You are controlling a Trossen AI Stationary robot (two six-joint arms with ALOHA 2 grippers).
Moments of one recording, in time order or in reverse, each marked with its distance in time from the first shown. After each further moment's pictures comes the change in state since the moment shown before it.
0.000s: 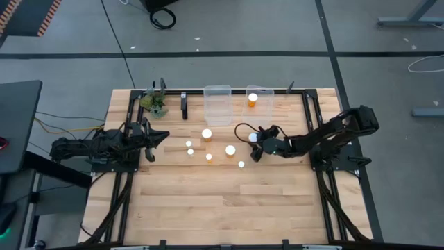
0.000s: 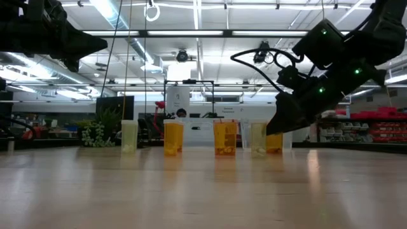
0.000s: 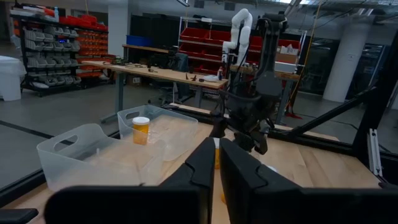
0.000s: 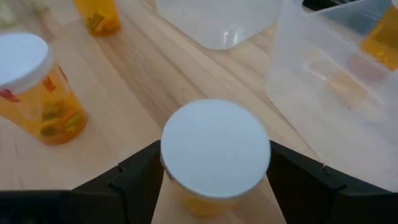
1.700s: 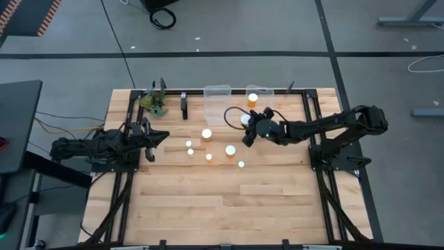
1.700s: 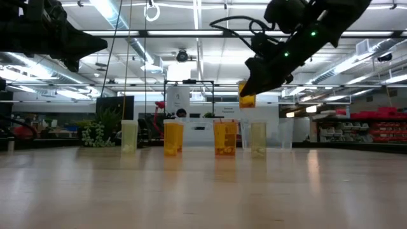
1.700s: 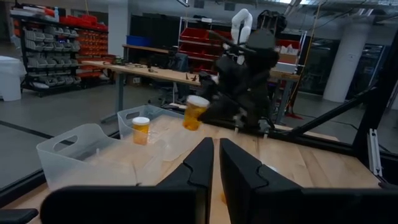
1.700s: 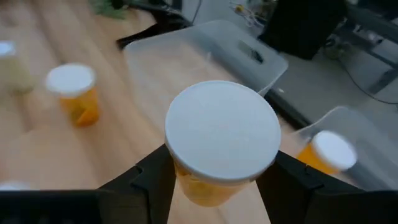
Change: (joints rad) left arm 0.000 0.000 0.000 0.000 0.000 0.000; right arm -0.141 -0.093 0.328 -0.317 0.013 -0.255
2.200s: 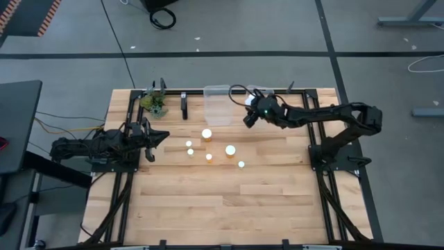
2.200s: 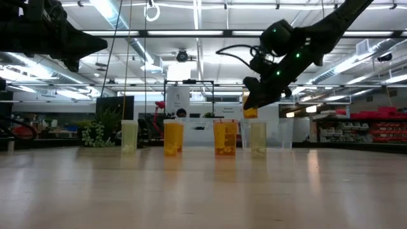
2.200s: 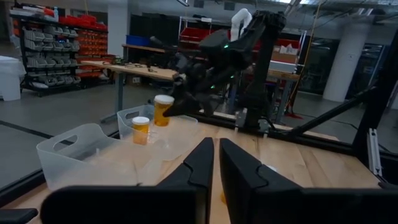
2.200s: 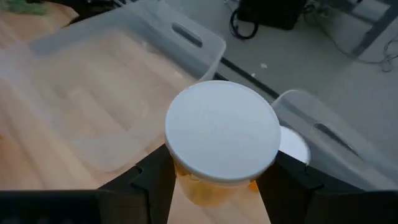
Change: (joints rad) left arm 0.000 0.000 0.000 -0.001 0.000 0.000; right arm -0.294 0.061 0.006 0.060 -0.193 -0.025
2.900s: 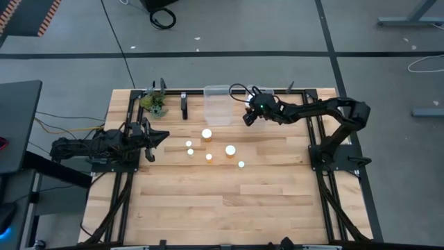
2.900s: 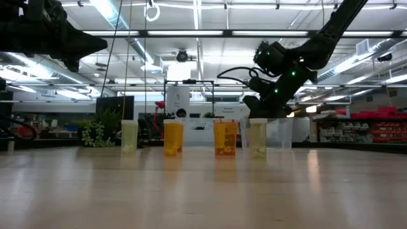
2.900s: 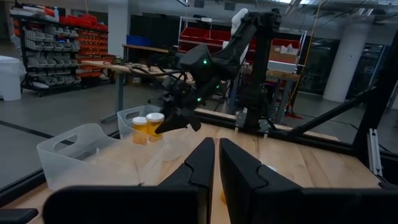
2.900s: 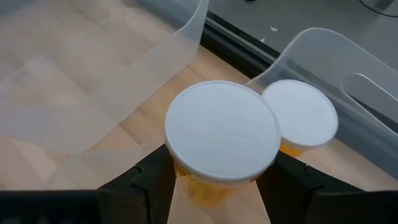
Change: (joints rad) left arm 0.000 0.000 0.000 0.000 0.000 0.000; right arm -0.112 0.132 0.001 0.027 -0.124 0.037
